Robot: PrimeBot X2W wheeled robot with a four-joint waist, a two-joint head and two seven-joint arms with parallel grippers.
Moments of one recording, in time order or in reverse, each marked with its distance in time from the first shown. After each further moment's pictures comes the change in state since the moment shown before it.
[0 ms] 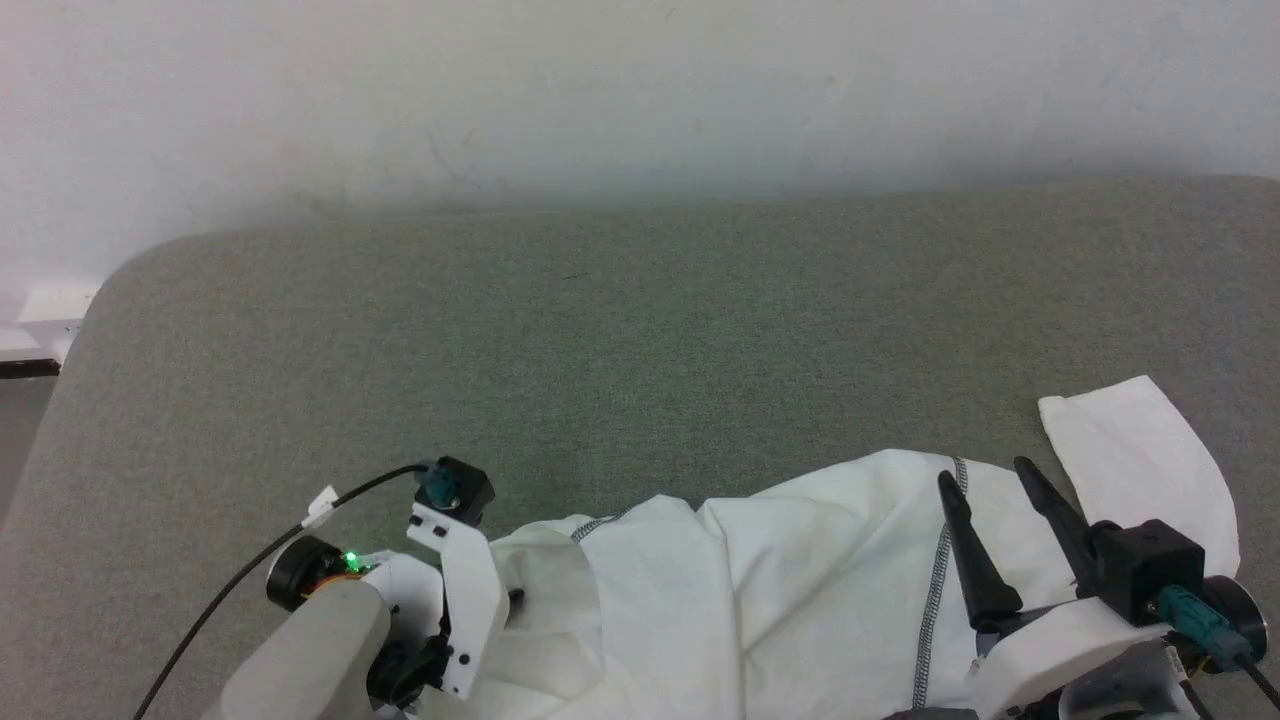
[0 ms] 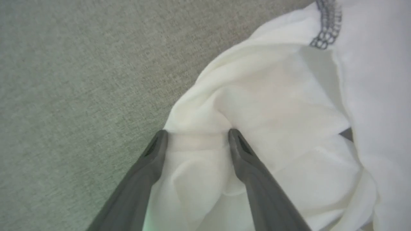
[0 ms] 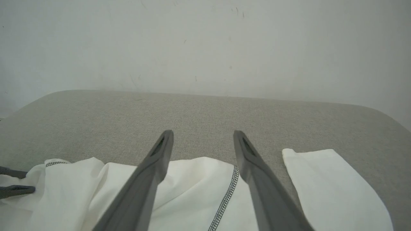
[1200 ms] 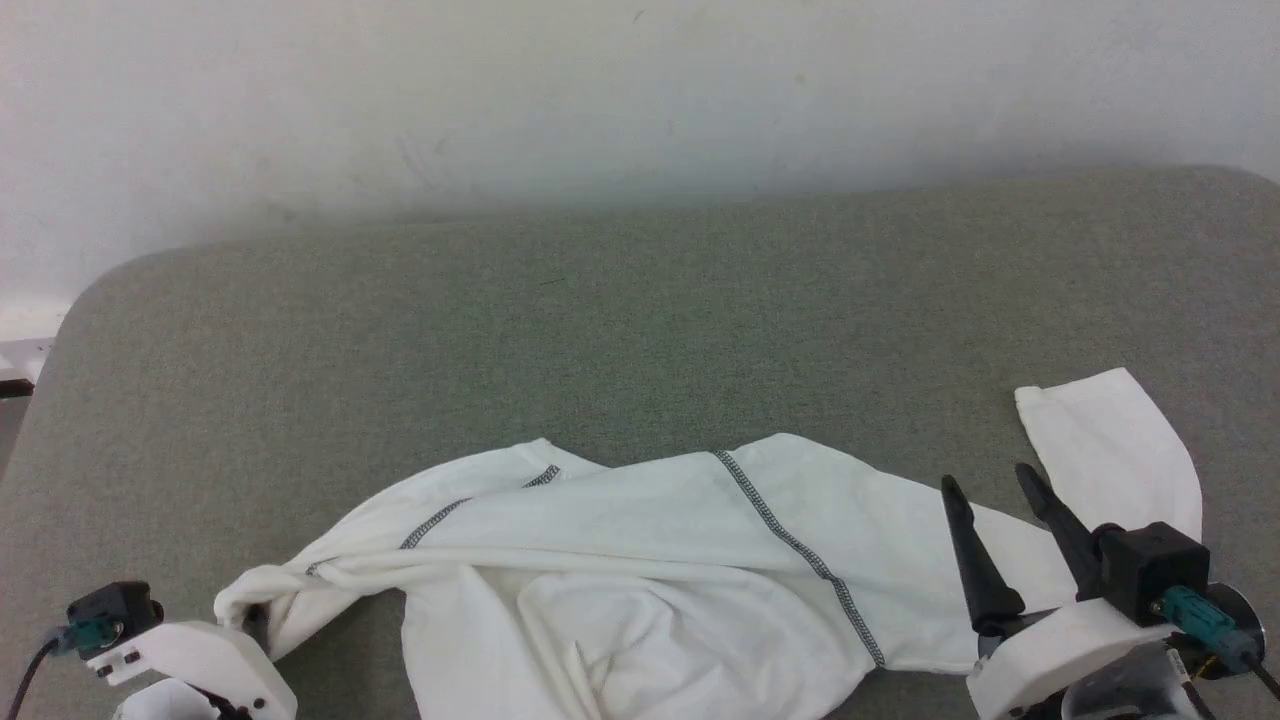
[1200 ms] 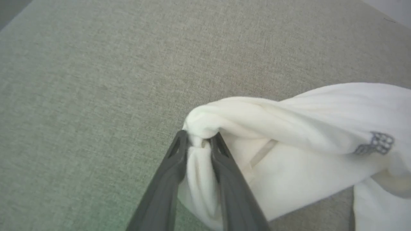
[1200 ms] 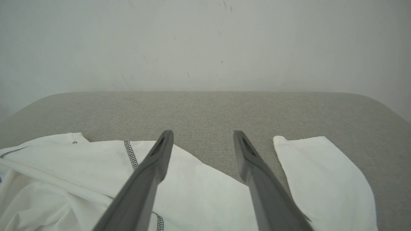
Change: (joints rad) left arm 0.263 0.053 0.444 0.072 -0.279 0.266 -0.456; right arm 0.001 0.000 0.001 0.021 0.032 0.000 -0.003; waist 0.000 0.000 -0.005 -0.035
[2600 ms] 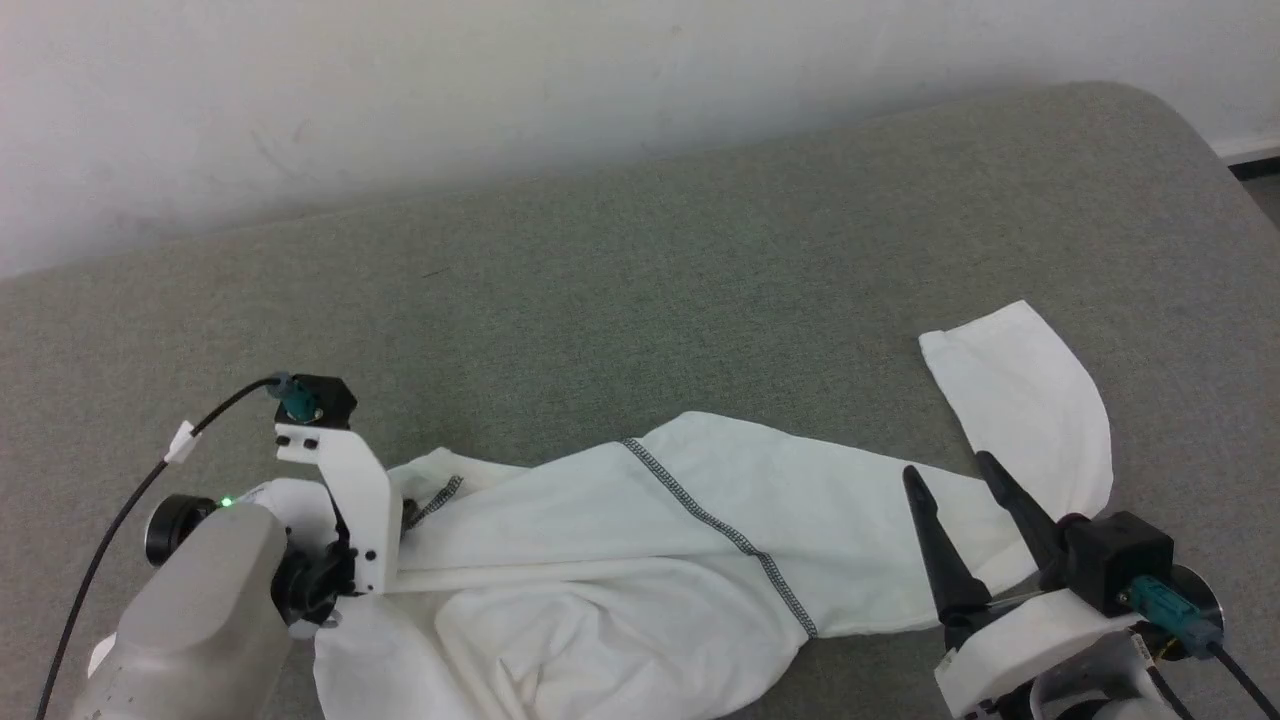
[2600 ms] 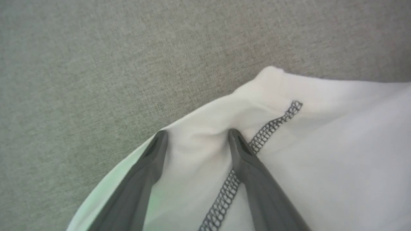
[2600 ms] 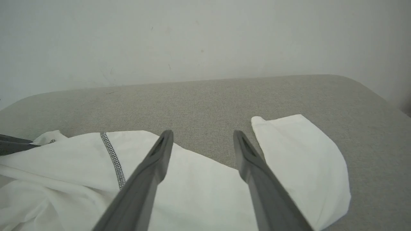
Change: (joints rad) left arm -0.397 0.006 -0.364 0.074 0.156 -0.158 0.458; right arm -0.036 0.000 0.057 0.032 0.018 0.000 -0.023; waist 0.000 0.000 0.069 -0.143
